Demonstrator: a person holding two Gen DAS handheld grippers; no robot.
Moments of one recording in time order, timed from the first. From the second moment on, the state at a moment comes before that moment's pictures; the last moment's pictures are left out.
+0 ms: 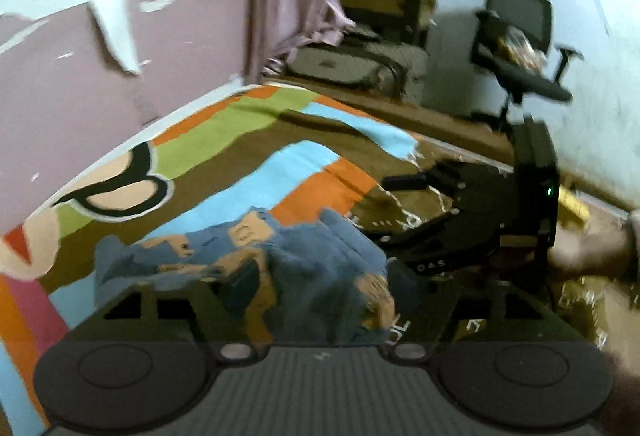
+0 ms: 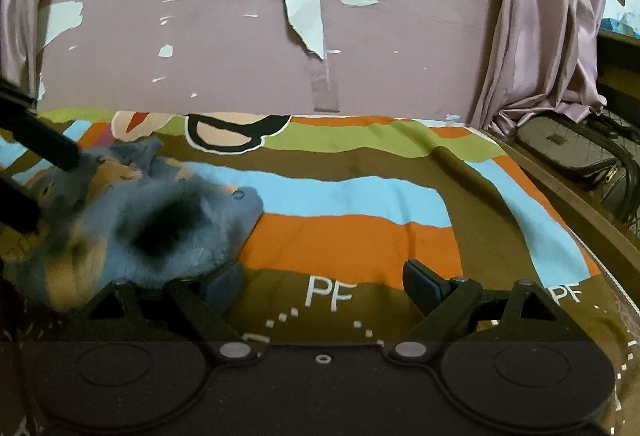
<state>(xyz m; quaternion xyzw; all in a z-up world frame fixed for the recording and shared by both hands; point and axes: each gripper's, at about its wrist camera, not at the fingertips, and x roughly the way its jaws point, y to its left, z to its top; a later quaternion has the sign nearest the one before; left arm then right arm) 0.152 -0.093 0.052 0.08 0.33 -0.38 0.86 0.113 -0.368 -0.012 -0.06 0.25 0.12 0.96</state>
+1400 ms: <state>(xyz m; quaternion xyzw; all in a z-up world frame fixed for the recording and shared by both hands) 0.275 -0.036 0.025 0.12 0.37 -0.36 0.84 0.139 -0.365 0.025 0.14 0.33 0.27 0.89</state>
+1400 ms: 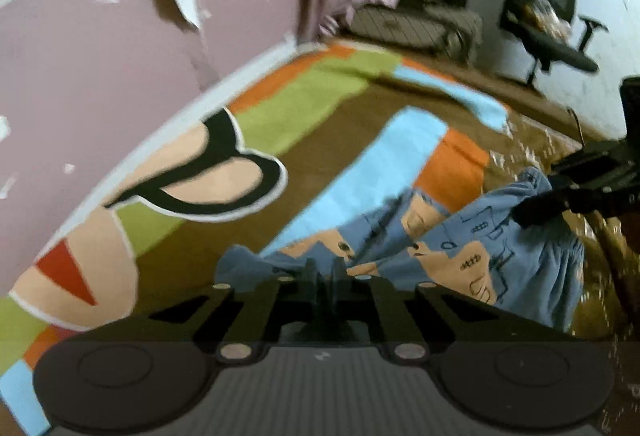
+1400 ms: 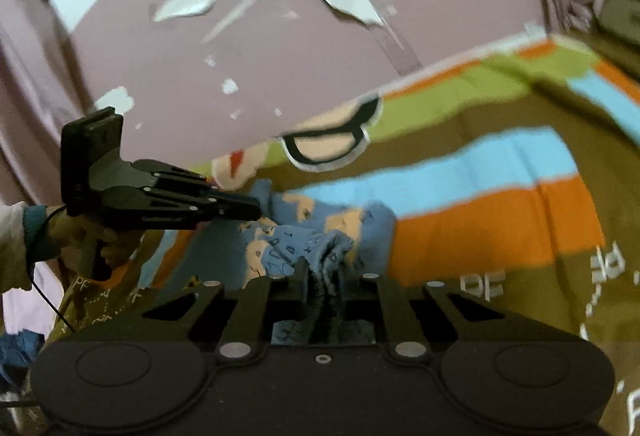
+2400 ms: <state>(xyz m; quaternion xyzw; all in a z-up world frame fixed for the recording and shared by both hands) 0.162 -0.010 -0.001 0.06 0.49 -0.24 0.84 0.141 -0.323 0.021 -0.12 0.45 0.24 0.85</state>
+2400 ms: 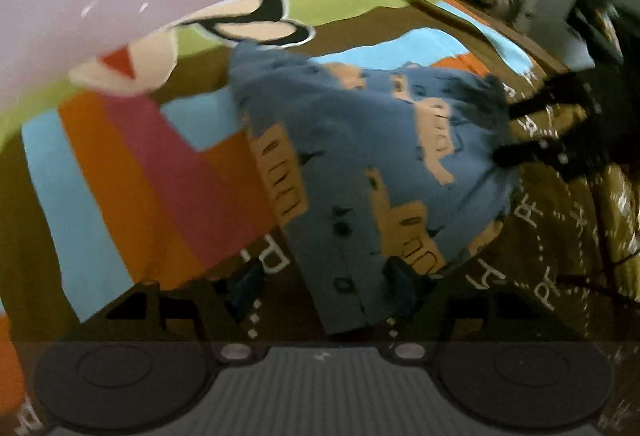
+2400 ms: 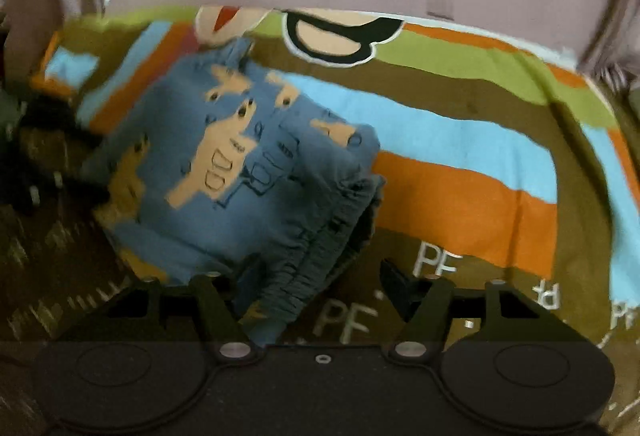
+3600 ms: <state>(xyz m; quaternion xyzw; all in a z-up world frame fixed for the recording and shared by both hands) 0.207 -0.050 0.043 0.09 0.40 -0.11 0.91 0.144 -0.295 0.069 -0.27 0.36 0.39 0.80</state>
